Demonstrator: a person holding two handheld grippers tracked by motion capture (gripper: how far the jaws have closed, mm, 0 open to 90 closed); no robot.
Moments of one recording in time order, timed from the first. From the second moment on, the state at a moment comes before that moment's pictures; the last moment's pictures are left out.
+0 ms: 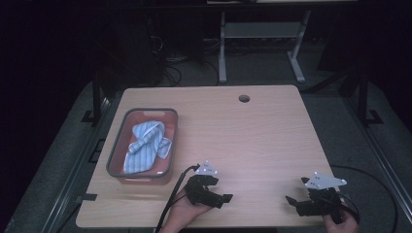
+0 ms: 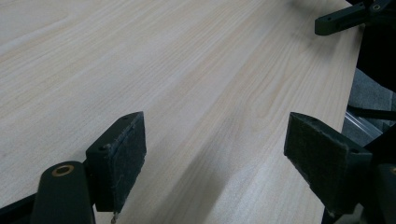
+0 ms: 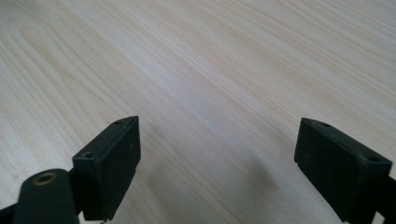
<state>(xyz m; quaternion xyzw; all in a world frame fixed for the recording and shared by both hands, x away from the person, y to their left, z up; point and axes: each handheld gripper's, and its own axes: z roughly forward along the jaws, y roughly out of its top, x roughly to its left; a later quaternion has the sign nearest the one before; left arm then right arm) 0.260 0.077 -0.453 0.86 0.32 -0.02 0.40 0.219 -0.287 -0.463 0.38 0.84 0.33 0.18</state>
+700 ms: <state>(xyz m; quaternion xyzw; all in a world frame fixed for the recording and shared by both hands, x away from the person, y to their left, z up) 0.261 0.079 -0.437 0.86 0.31 -0.01 0.41 0.219 -0.278 -0.462 0.37 0.85 0.33 0.18</state>
